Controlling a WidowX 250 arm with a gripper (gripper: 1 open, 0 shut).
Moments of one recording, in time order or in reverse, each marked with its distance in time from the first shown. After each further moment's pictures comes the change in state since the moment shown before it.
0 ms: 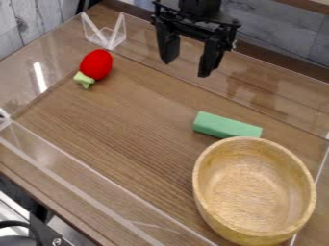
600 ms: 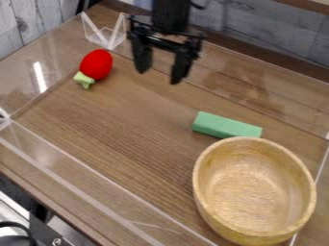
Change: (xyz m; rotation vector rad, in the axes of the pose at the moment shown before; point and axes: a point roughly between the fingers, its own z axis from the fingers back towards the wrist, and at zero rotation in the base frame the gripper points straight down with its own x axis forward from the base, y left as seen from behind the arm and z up) arm 0.002 0.057 -0.031 -0.016 0.067 0.108
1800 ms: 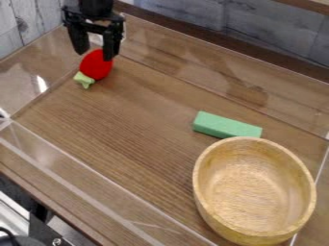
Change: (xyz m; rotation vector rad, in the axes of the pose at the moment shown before) arm 0.041 0.117 -0.026 0.002 -0.046 0.075
